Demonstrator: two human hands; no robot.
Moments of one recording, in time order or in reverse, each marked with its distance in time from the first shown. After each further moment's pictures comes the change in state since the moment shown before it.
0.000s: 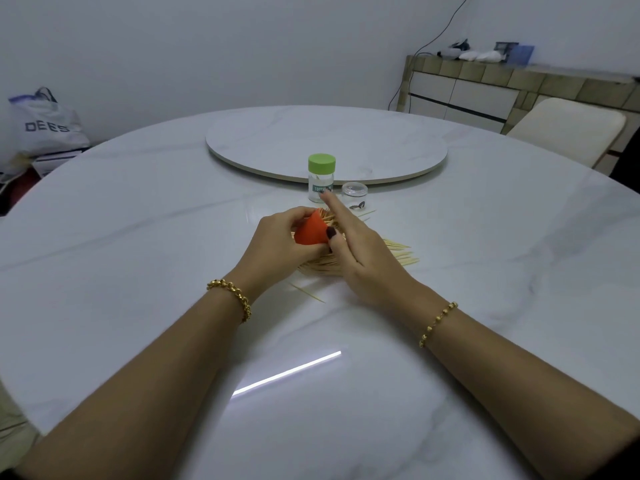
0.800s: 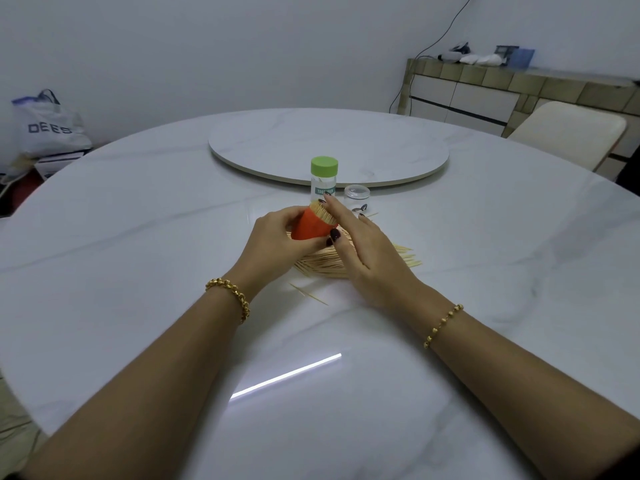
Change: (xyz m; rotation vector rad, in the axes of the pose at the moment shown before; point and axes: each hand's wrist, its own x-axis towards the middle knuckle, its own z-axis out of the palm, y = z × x) left_hand 0.002 0.000 -0.008 -0.101 0.025 -0.041; right_hand 0.000 0.004 -0.001 -0.082 0.022 -0.032
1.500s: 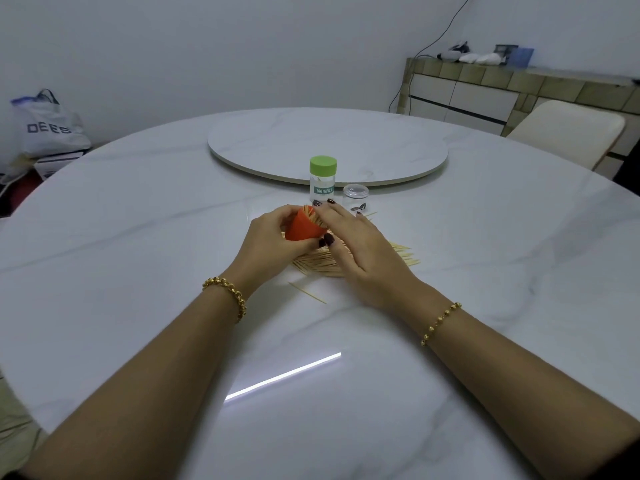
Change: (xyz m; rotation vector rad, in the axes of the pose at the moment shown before) left_hand 0.002 -0.009 -0.001 0.022 0.013 -0.015; right_hand 0.001 0.006 0.002 -0.123 -0.044 -0.074
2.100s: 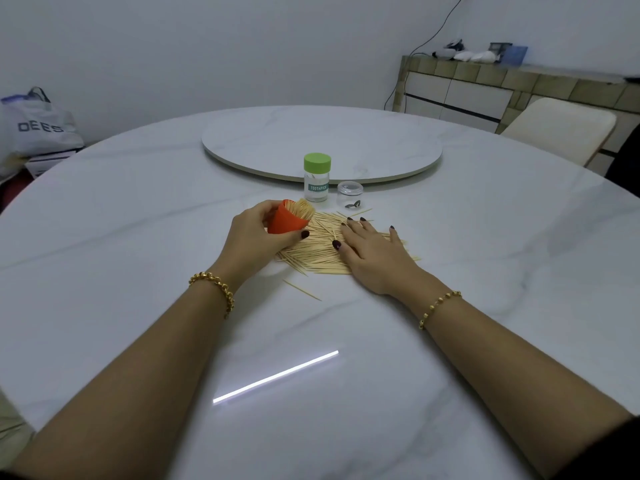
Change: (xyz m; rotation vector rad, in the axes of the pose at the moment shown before) left_hand 0.006 -0.013 -0.006 0.033 0.055 -0.087; right_hand 0.001 0.041 0.000 -0.387 -0.369 0.409
